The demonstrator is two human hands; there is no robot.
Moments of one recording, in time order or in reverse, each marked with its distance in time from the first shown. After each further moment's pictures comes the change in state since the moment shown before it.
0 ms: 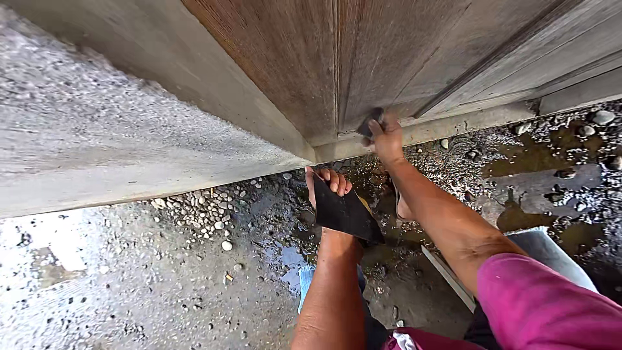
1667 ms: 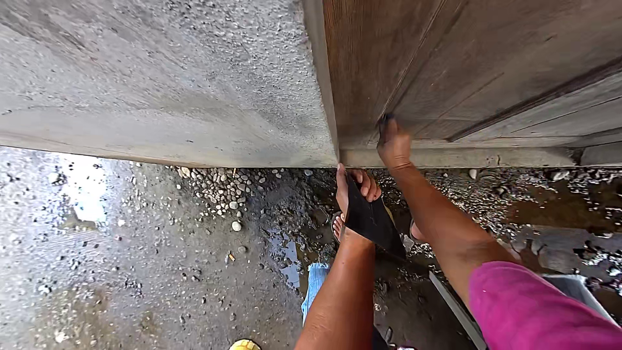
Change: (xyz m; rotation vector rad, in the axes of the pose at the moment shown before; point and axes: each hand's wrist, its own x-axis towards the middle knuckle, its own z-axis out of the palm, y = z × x) left_hand -0.007 0.010 0.033 0.000 0.195 0.058; right_hand -0.008 -0.011 0.065 -0.987 -0.074 -0.538
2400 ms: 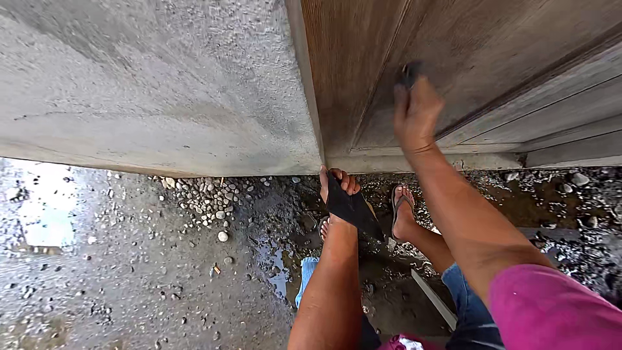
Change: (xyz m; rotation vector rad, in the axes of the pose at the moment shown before) left_hand 0.004 -0.004 -0.006 -0.033 -0.023 0.047; right_hand 0.041 -0.035 -0.130 0.070 0.407 -0.332
